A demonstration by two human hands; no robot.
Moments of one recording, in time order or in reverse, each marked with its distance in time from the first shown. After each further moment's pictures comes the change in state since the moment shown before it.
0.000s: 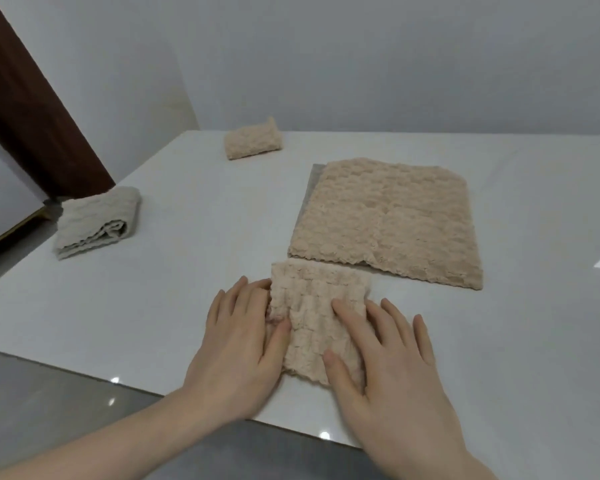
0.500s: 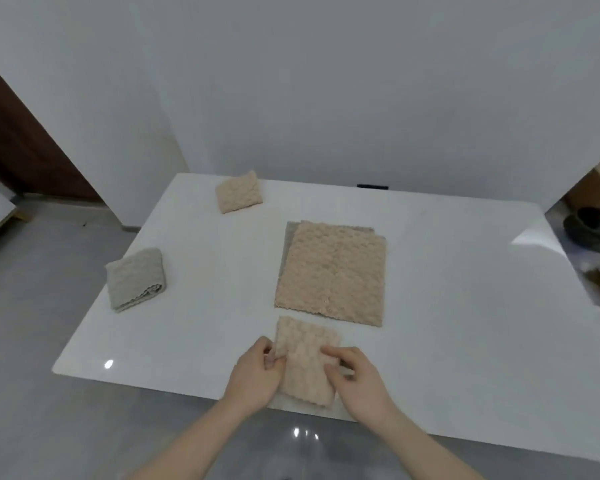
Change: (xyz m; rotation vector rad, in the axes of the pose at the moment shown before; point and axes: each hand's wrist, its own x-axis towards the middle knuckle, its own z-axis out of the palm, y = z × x) left_hand 0.004 0.103 -0.152 -0.511 -0.362 -0.493; right_hand -0.002 -0.065 -0.173 0.616 -0.274 0.463
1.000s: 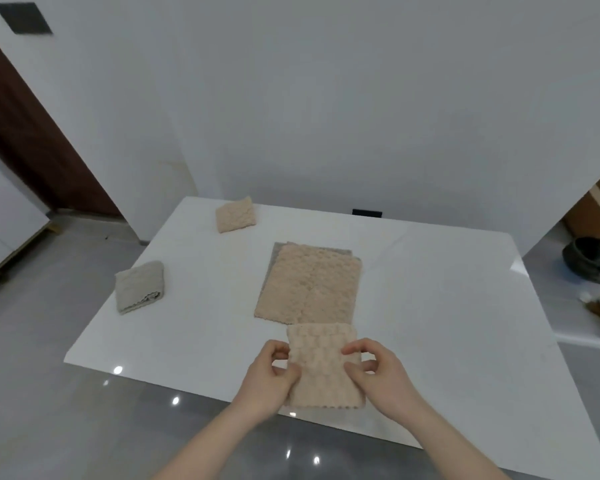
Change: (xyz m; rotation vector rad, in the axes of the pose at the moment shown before) left_hand -0.085 0.119 0.052 -0.294 0.011 -0.004; right_hand -0.056 -0.019 -0.151 0.099 -0.008 -0.058
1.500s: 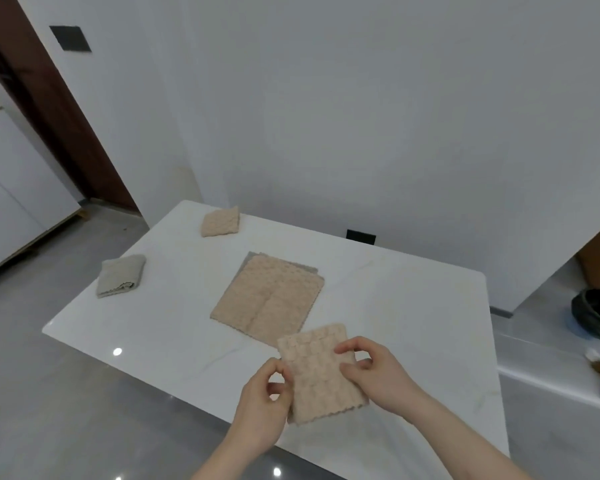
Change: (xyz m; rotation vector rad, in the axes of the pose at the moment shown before) left_hand -0.054 0.094 0.178 -0.044 0.170 0.085; right_hand 0.014 0.005 -0.201 -0.097 -0.258 0.017
